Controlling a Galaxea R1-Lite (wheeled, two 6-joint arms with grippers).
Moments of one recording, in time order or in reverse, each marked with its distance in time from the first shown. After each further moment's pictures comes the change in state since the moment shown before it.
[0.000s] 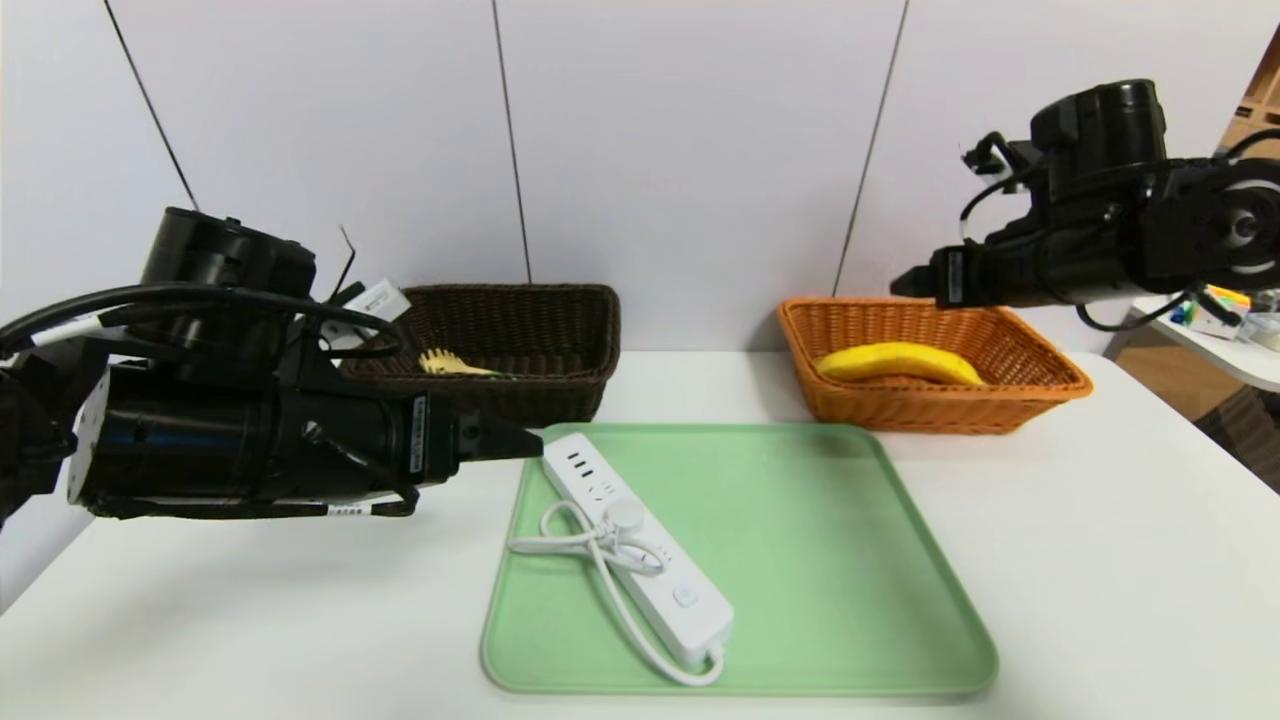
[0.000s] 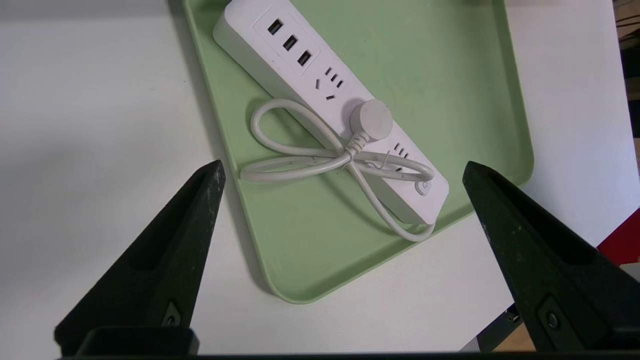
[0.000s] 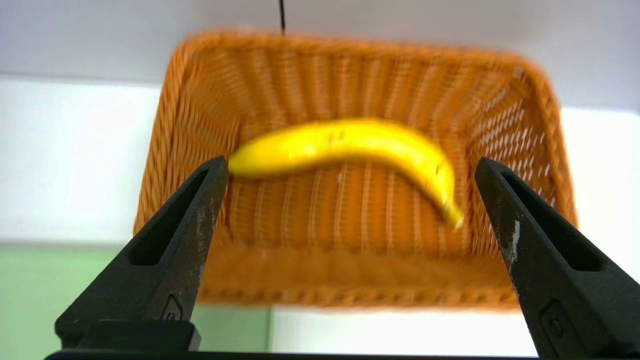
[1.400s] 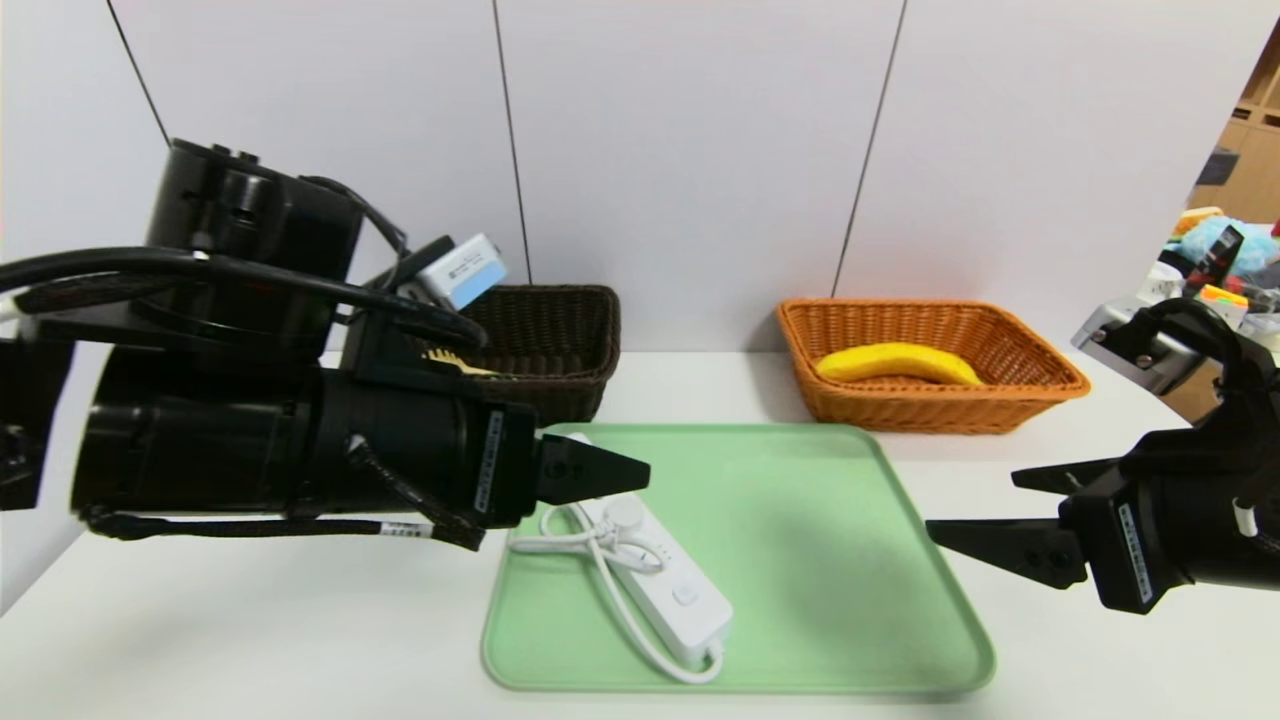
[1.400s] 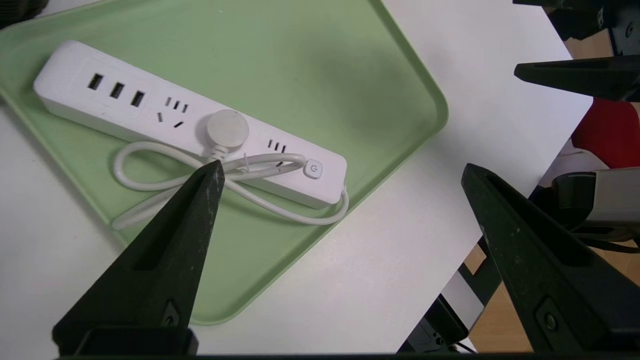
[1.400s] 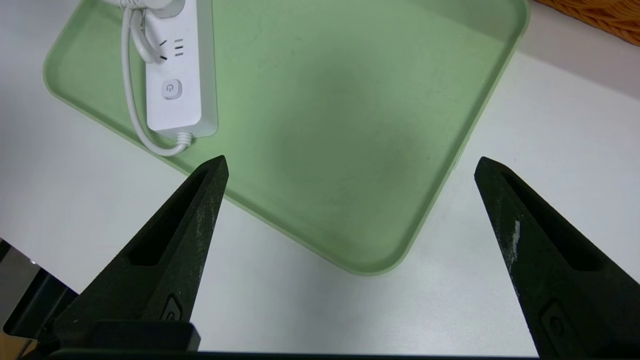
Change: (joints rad) left arm -0.244 -0.011 -0.101 0.006 0.005 0.134; right arm 0.248 -0.577 0.648 0.063 0.303 -0.005
